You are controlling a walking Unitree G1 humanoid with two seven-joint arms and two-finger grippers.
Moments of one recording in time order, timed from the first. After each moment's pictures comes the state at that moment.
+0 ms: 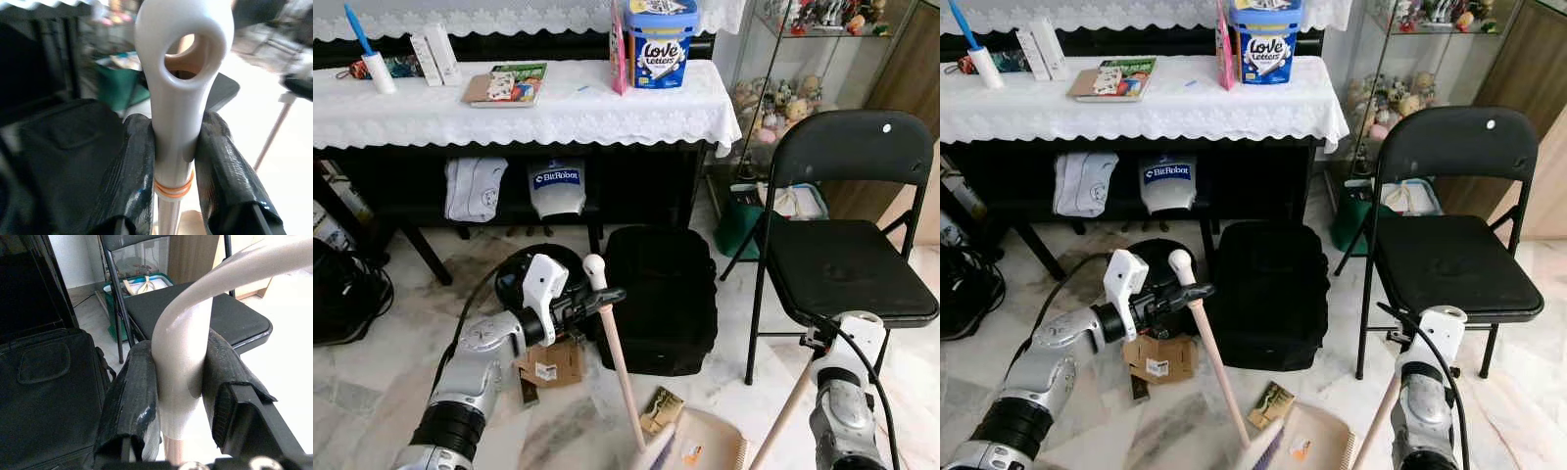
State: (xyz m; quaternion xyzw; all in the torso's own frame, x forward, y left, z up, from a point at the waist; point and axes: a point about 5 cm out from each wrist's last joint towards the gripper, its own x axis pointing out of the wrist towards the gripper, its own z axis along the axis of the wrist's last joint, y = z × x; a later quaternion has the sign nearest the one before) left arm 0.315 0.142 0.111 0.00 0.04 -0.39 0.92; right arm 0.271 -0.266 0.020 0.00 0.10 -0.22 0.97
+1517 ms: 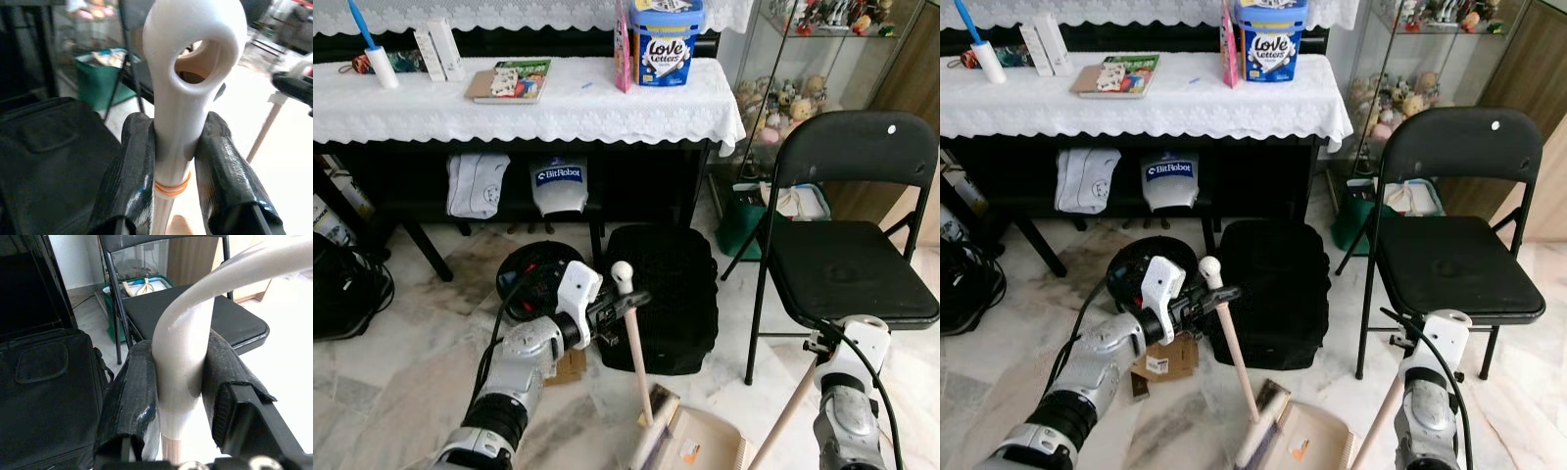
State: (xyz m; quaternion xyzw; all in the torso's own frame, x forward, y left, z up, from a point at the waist) left arm 0.320 0.100 0.090 -0.03 0.05 -0.44 0.90; right arm 0.264 -0.269 0.018 0.00 0.09 -0.22 0.97
